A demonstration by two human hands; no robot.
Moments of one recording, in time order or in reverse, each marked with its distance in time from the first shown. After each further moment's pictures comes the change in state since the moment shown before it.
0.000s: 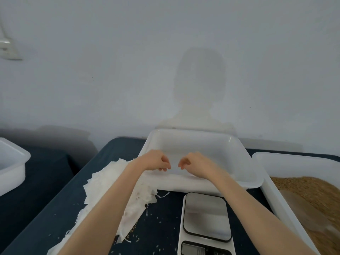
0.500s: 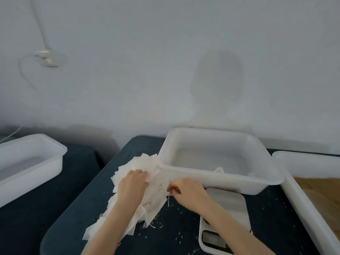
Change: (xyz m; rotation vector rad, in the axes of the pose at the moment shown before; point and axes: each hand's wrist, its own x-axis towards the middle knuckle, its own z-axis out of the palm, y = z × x) left_hand -0.098 -0.093 0.061 0.430 0.572 -0.314; right_hand -0.050 -0.075 0.089 0.061 0.105 -0.249
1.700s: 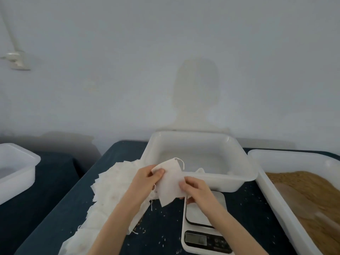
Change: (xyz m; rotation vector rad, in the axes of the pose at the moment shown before) left_hand -0.016 0.076 -0.049 -1.198 -0.166 -0.015; right_hand -0.063 0.010 -0.044 0.934 0.192 0.274
